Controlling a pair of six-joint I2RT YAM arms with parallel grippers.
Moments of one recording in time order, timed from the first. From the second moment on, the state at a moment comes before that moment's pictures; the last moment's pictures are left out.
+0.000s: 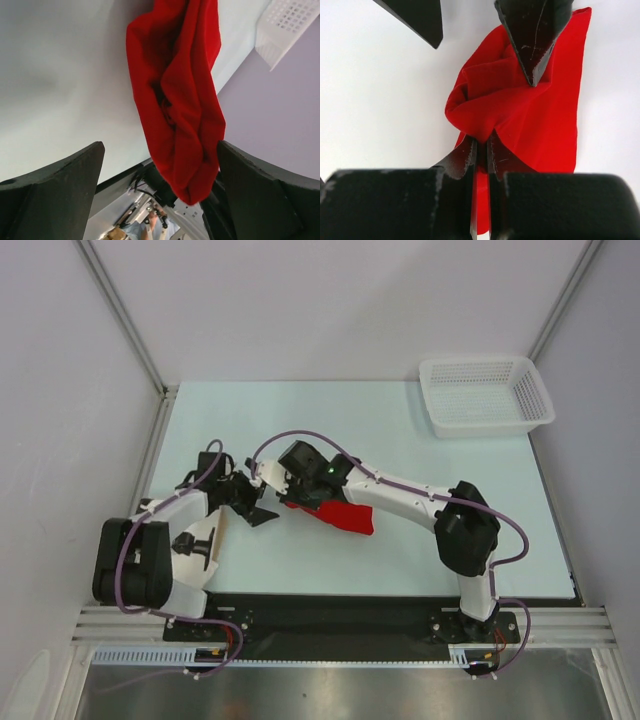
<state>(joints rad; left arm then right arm) -0.09 1.43 0.70 -0.21 0.65 -1.14 0.99 1.94 1.63 -0.62 0.00 -0.44</state>
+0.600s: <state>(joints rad) -0.17 1.75 0.88 -0.10 0.64 -1.19 0.97 1.90 1.63 -0.62 -0.04 -0.42</state>
